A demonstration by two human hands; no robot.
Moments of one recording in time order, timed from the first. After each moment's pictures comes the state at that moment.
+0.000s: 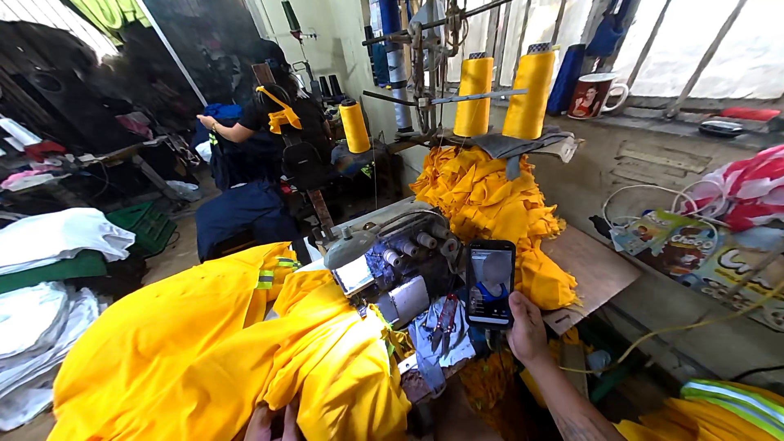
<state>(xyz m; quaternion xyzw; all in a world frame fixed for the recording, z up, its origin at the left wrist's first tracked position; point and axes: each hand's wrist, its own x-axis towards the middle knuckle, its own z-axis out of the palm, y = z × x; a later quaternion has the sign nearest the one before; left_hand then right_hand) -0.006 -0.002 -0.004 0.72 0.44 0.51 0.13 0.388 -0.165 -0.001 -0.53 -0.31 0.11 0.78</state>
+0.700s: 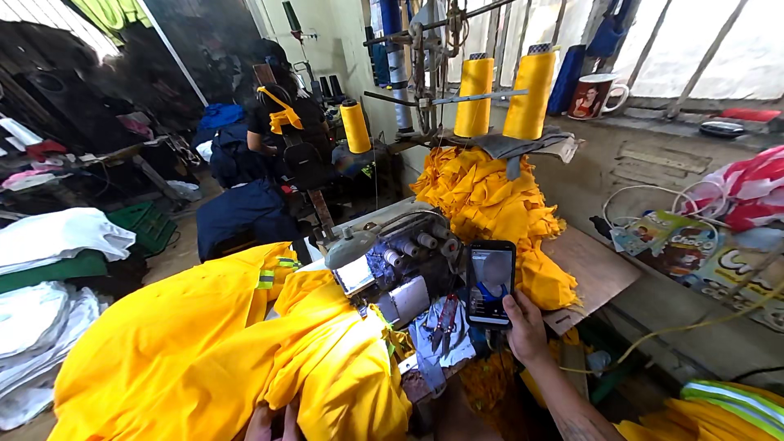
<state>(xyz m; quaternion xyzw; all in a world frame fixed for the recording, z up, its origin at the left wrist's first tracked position) -0.006 -0.002 -0.005 0.72 0.43 0.52 0.15 0.385 -0.166 0.003 -0.54 -0.31 0.11 0.78</state>
